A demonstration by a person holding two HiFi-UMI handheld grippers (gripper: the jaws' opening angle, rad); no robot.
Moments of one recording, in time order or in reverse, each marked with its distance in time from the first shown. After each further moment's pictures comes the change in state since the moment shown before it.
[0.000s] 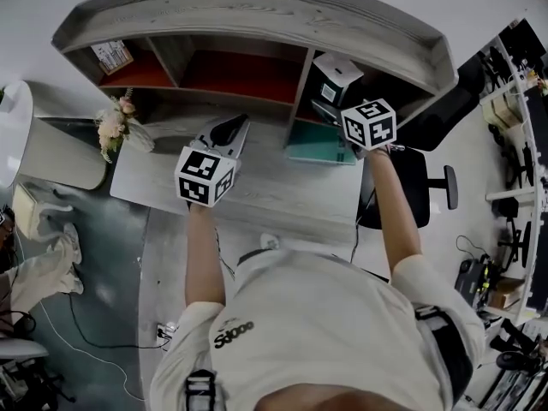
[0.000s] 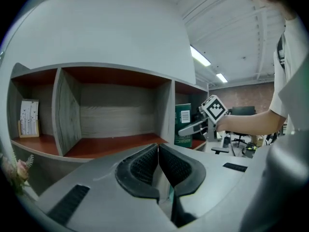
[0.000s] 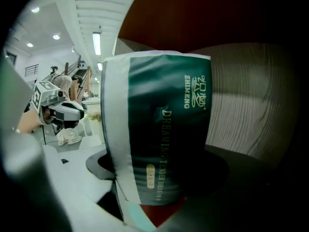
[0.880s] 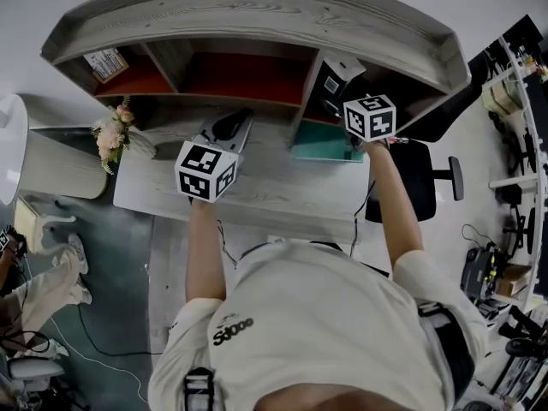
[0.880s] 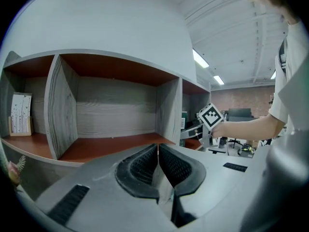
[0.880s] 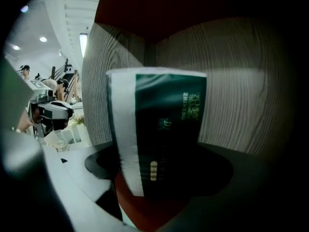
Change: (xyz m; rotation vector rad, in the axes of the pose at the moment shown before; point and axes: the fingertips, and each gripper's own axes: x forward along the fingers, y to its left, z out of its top) left arm 0.016 0.023 -0.004 -0.013 0.003 -0.059; right arm 0.030 -0.027 -0.017 0.090 -0.018 -0.112
